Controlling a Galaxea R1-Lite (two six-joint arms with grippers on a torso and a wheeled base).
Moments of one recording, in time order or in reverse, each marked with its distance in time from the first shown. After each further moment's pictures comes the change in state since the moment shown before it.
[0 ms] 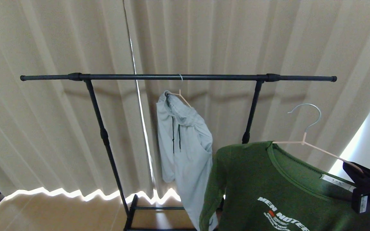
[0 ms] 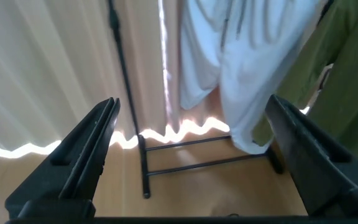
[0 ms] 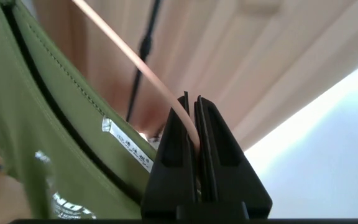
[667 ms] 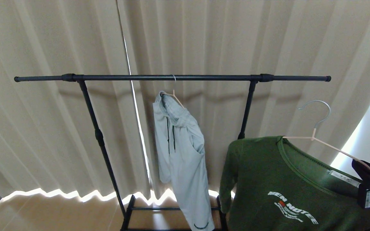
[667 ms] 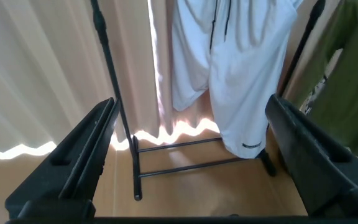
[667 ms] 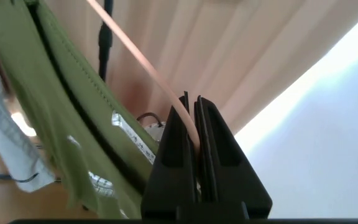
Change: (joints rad) left arm 0.001 0.001 0.000 0.000 0.001 0.001; right arm -0.070 0.005 -0.011 -0.001 0.003 0.001
